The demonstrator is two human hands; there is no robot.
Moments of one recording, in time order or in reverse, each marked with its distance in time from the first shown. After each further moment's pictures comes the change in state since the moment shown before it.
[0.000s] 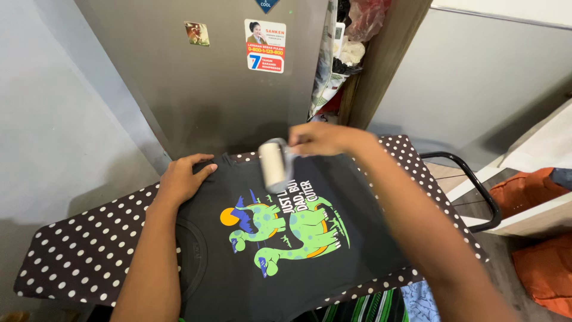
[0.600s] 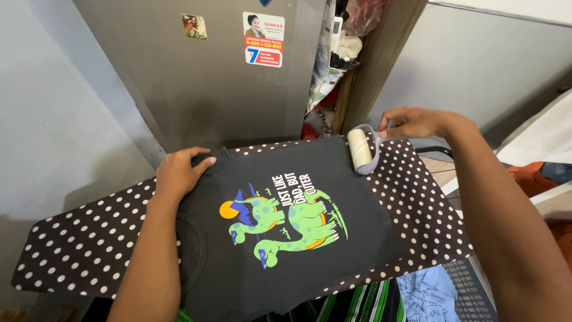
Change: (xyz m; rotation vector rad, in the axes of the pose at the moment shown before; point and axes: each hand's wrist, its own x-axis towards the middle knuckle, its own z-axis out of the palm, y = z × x) left_hand -0.004 0.000 0.003 0.077 0.096 0.041; right_hand -0.144 0.066 -0.089 -0.146 0.068 0.520
